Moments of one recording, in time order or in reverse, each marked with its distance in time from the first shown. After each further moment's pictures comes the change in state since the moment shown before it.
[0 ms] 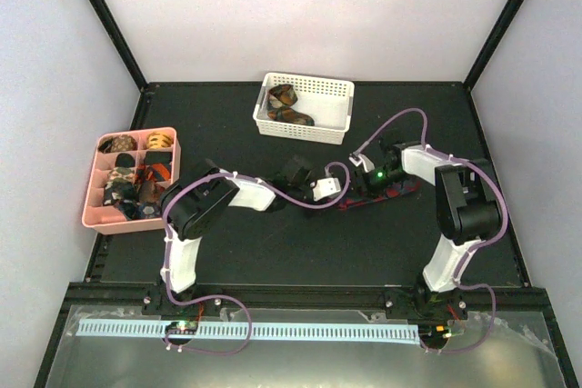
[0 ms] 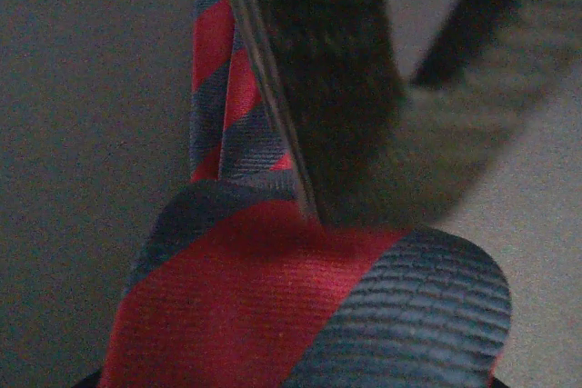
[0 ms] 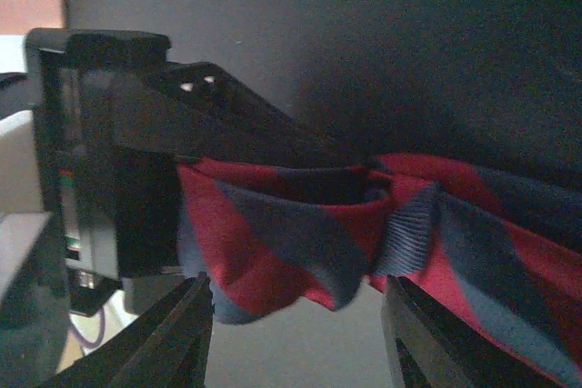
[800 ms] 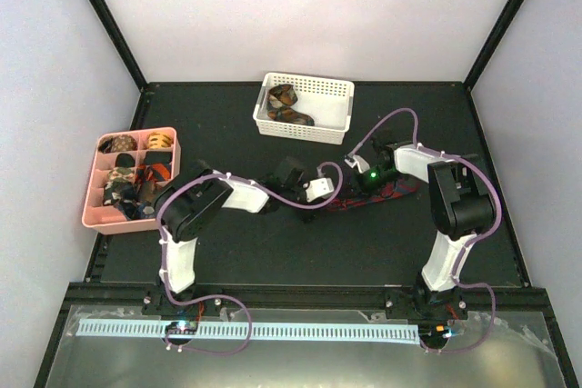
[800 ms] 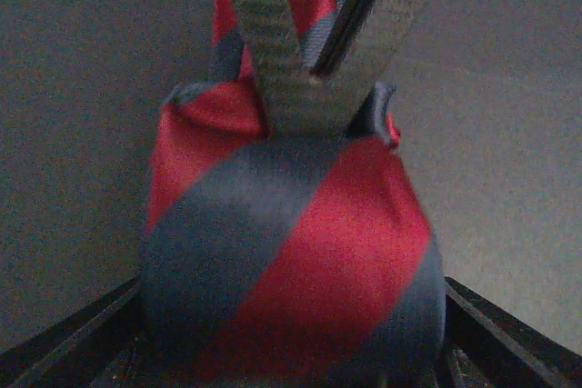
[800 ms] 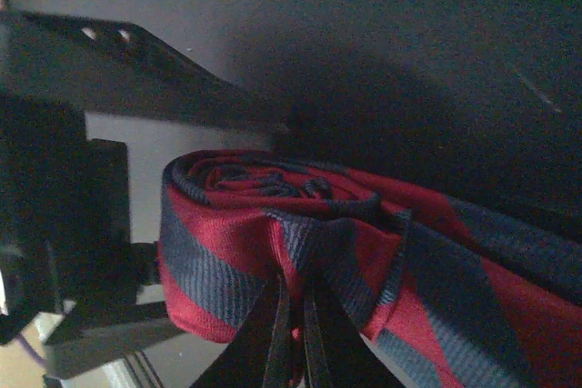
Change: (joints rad) left arm 0.015 -0.038 -0.040 0.002 0.008 -0.023; right arm 0.053 0.051 0.023 0.038 0.073 0.043
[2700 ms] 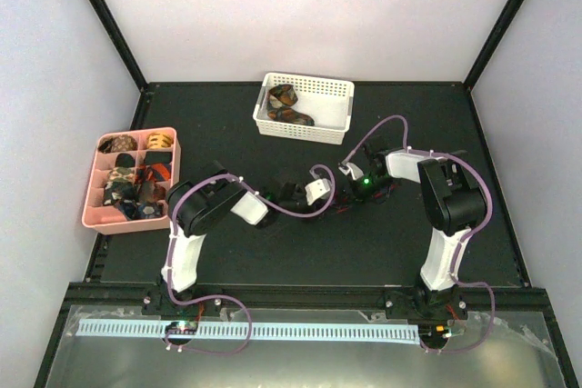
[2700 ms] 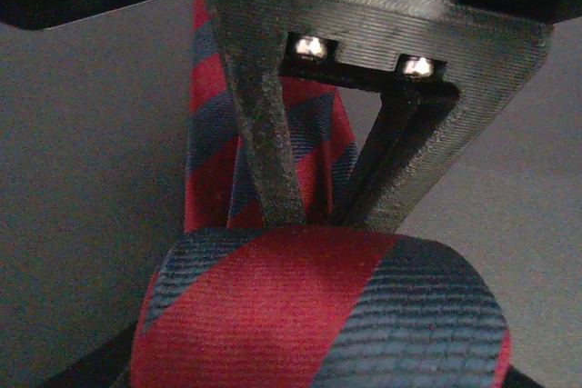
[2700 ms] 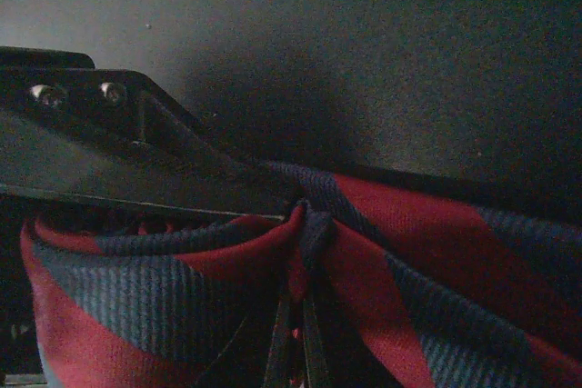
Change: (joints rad) left arm -0.009 0.089 -0.154 0.518 0.030 -0.229; right arm 0.051 0.054 -0.038 0.077 0.018 0.043
